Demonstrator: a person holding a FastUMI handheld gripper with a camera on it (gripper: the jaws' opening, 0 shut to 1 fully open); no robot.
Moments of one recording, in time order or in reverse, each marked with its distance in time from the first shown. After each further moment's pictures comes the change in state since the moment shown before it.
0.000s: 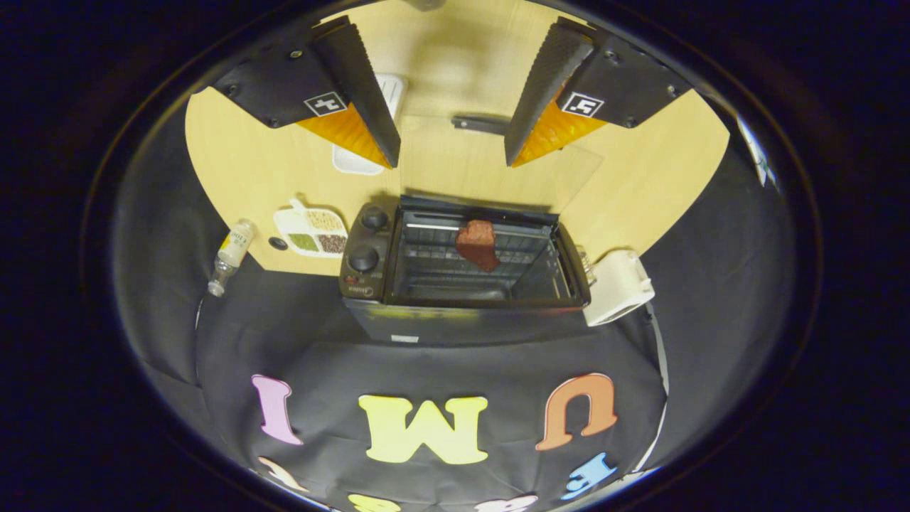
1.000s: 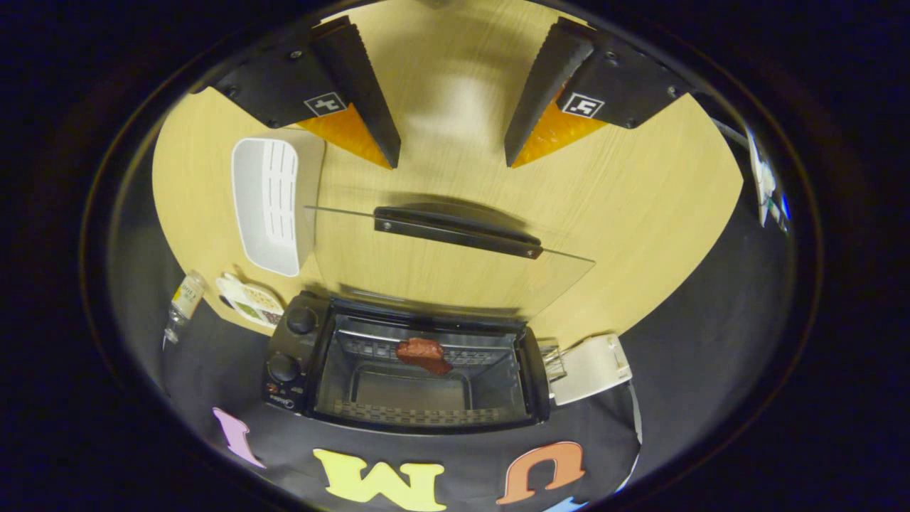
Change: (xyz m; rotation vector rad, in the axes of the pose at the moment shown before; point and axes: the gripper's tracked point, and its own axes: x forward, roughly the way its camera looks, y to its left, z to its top) arm 0.051 0.057 -0.116 -0.064 0.214 0.068
